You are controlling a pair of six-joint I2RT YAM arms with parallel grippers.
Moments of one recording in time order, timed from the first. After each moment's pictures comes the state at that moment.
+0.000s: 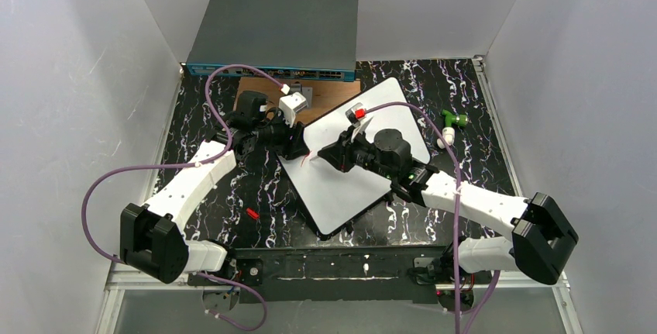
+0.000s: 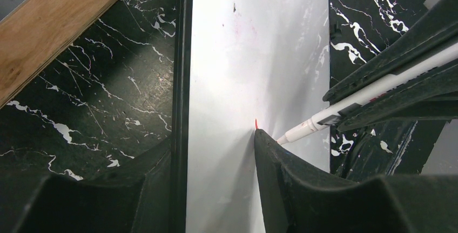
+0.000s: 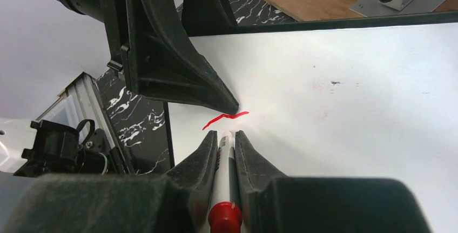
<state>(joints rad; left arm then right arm) -0.41 1.32 1.07 -0.51 0.55 0.18 0.90 1.26 0.77 0.34 -0.13 0.37</state>
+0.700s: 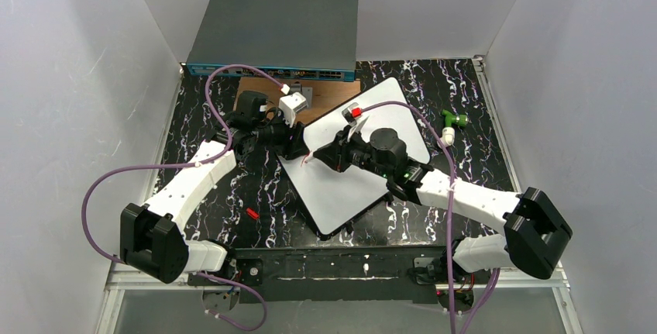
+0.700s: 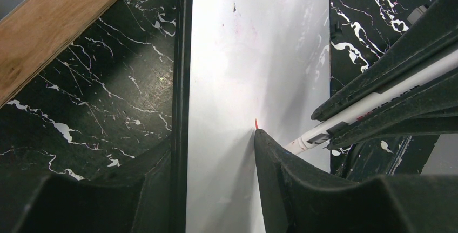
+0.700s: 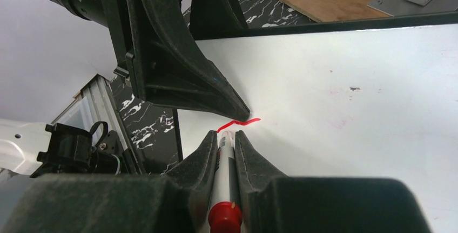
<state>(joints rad) -0.41 1.32 1.07 -0.52 0.55 0.18 0.90 1.31 0.78 0.38 -0.17 0.42</state>
